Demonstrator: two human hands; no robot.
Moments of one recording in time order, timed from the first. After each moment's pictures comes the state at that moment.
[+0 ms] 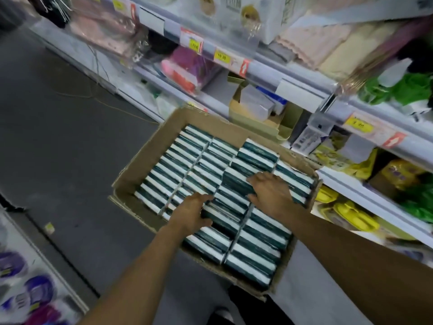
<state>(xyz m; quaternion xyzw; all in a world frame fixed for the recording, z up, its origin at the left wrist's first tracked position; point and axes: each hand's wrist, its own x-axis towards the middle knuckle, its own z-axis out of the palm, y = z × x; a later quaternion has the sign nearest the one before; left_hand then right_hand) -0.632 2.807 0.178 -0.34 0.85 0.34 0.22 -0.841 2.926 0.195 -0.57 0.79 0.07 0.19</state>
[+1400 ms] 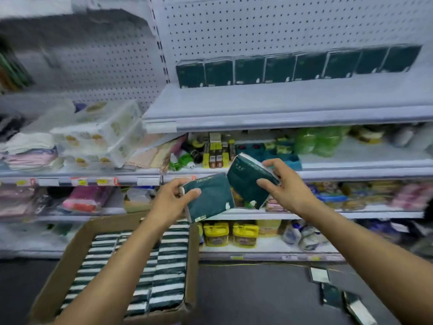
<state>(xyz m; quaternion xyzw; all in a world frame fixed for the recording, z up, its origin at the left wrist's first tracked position) -0.758 3.047 0.477 -0.16 0.81 0.56 -0.10 -0.857 3.314 0.488 -0.23 0.88 -0.42 0.02</state>
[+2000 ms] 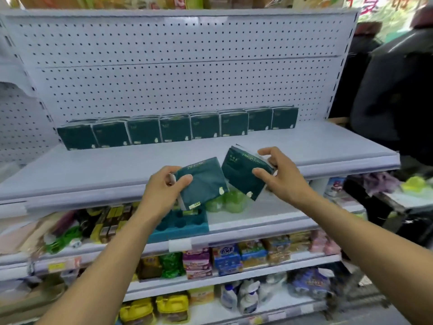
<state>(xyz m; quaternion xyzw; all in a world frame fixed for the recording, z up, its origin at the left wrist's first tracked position) -0.998 3.302 0.574 -0.06 0.81 0.56 -0.16 -1.050 3.577 0.587 -0.19 0.86 -0.45 -0.14</state>
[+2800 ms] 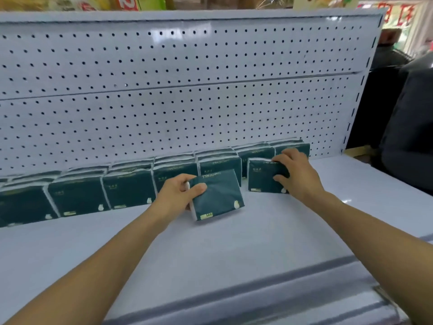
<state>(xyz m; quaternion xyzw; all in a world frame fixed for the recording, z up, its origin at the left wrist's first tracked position) -1.290 3.340 0.608 0.01 0.80 0.60 -0.05 -1.368 3.638 0.594 -0.11 0.94 -0.20 -0.24</state>
